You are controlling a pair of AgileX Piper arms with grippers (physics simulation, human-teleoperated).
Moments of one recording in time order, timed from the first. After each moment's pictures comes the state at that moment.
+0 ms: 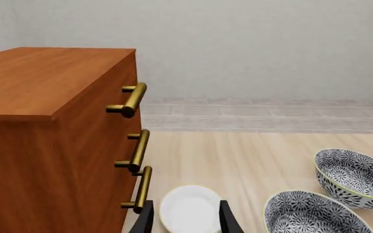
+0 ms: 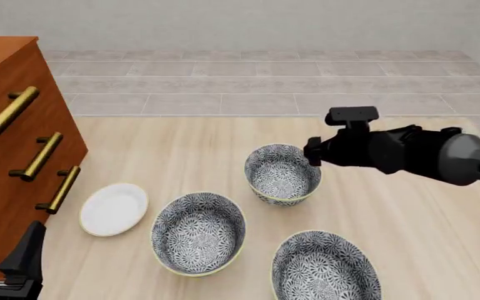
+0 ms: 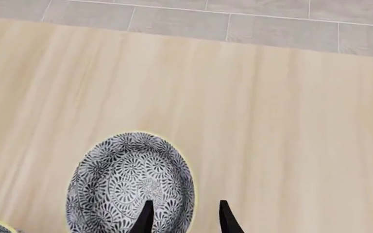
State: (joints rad) left arm 0.00 0.02 0.00 0.00 -0.01; right arm 0.27 1.66 -1.00 0.16 0.13
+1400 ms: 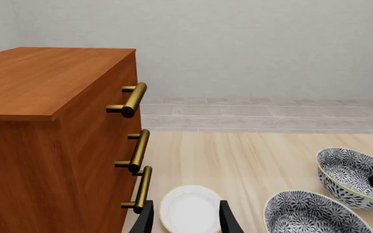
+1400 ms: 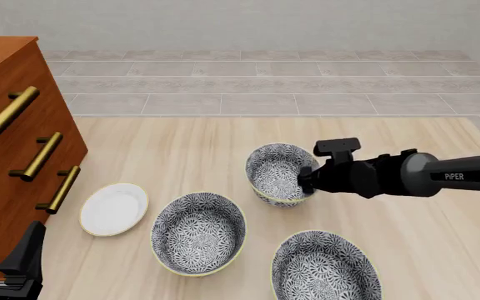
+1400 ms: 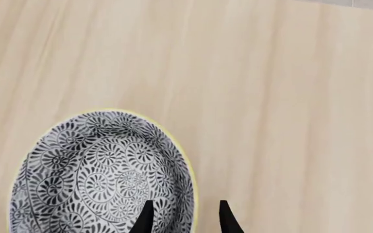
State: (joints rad) left arm 0.00 0.02 0.00 0.00 -0.01; right arm 0.28 1.85 -0.93 0.00 0.09
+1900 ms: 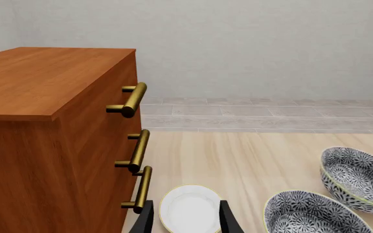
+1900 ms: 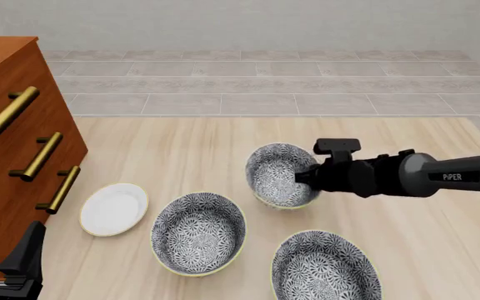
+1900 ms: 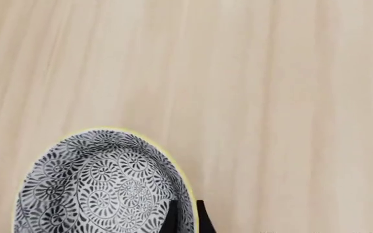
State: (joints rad) left arm 0.00 0.02 0.00 0.00 -0.01; right arm 0.29 1.85 -0.94 -0.02 0.10
